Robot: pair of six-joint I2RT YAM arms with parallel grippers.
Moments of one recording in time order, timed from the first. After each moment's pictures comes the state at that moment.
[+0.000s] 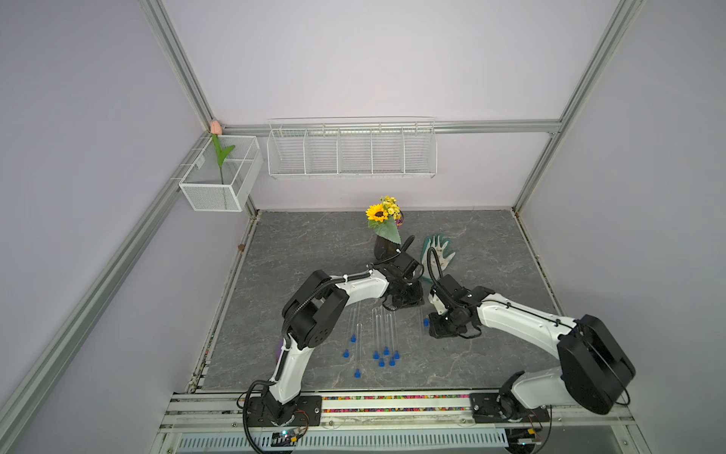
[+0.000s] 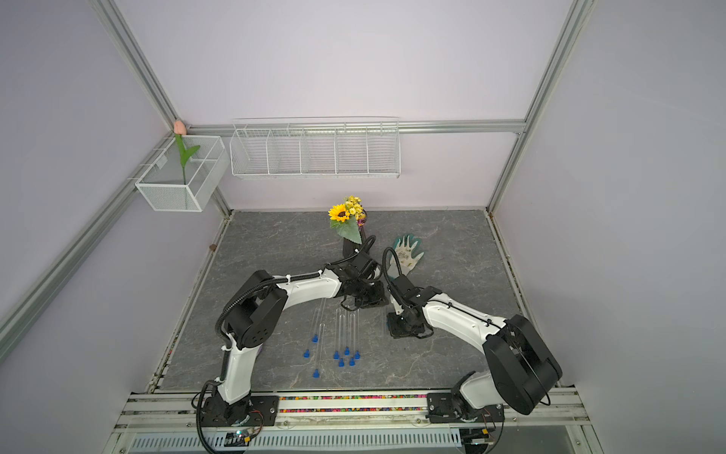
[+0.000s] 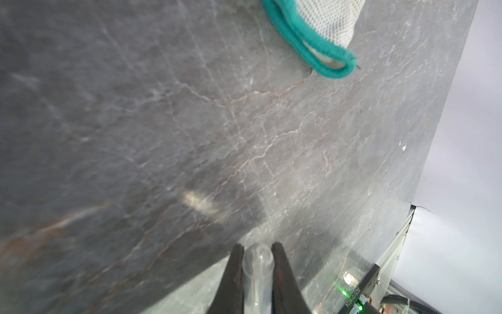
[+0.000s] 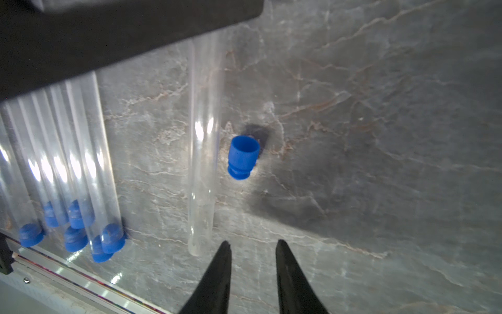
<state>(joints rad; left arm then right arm) -0.87 2.10 1.42 -0.34 0.38 -0.85 0.64 1.42 0.78 -0.71 -0.18 0.47</state>
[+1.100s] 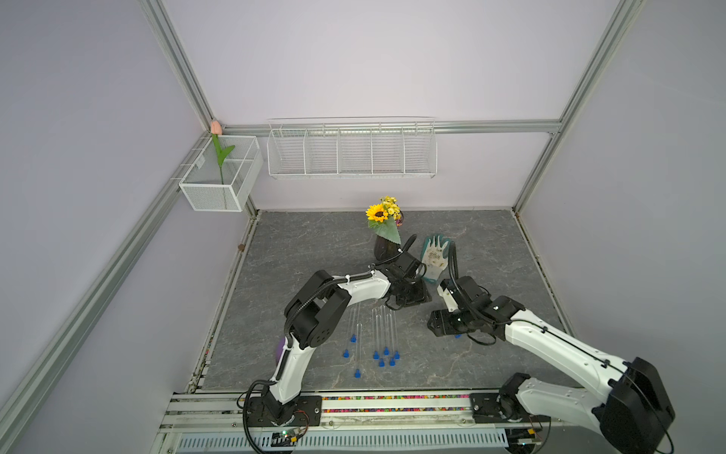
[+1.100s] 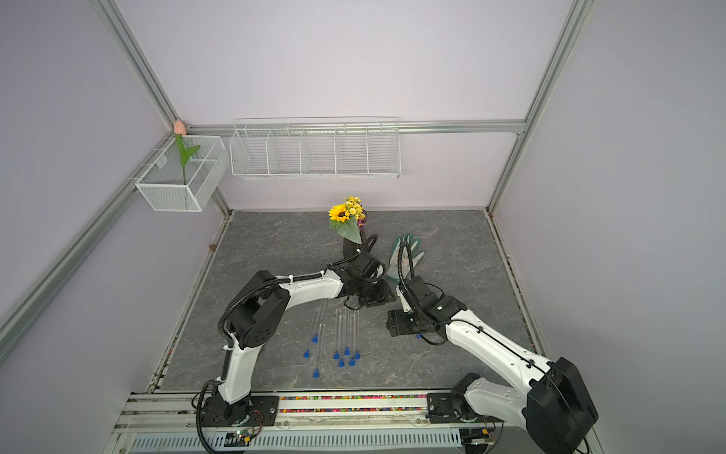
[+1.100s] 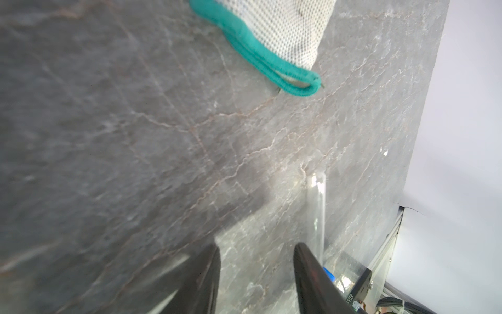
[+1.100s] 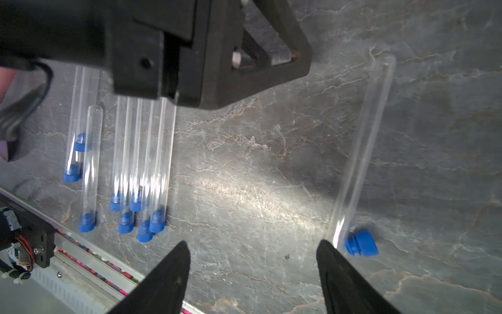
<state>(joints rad) -0.88 2.11 1.43 -0.29 0.38 -0.85 0.64 1.13 0.72 -0.70 -0.12 0.48</state>
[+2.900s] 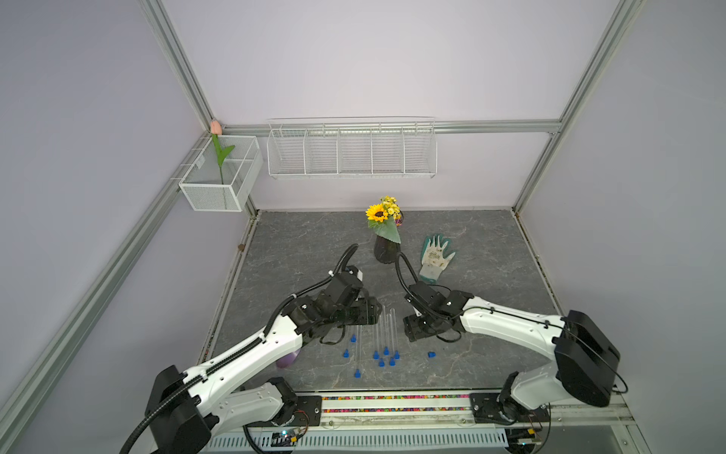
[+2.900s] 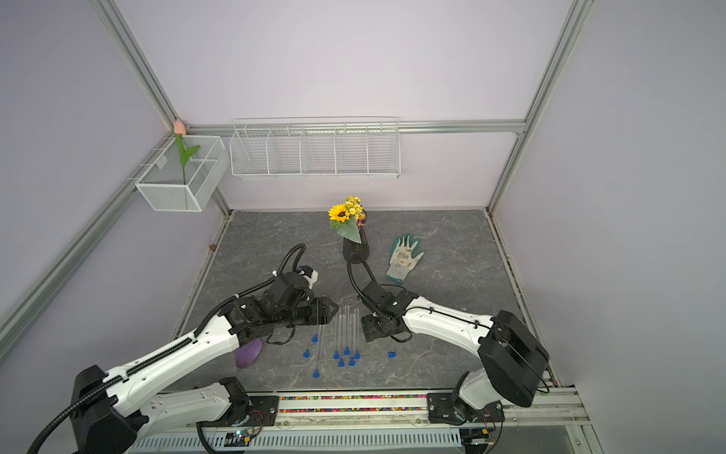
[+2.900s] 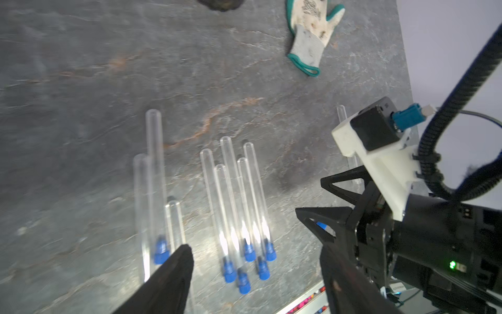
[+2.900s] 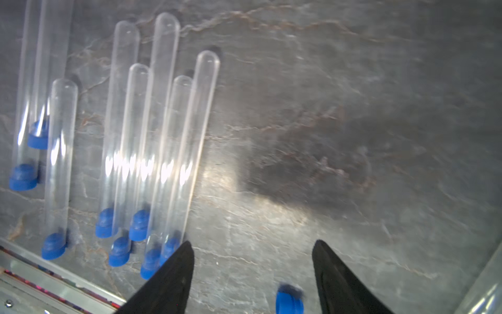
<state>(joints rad) -0.83 1.04 0.83 -0.60 0.02 -0.73 0.92 1.53 0.94 -0.66 0.00 0.58</state>
